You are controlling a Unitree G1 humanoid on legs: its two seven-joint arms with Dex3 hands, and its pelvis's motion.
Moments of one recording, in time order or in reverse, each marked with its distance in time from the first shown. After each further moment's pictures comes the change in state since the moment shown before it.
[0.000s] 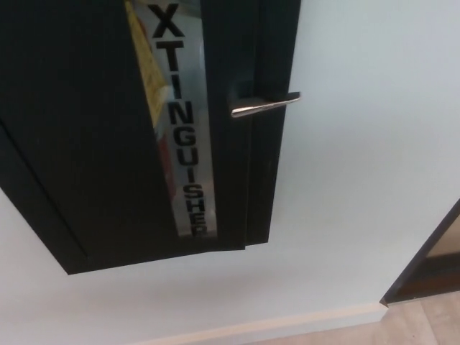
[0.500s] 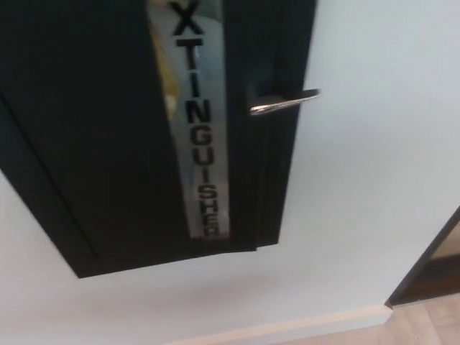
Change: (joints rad) left_arm 0.007 0.003 -0.003 0.000 0.004 0.000 0.000; right_arm 0.004 0.057 0.007 0.007 -0.013 -0.032 -0.082
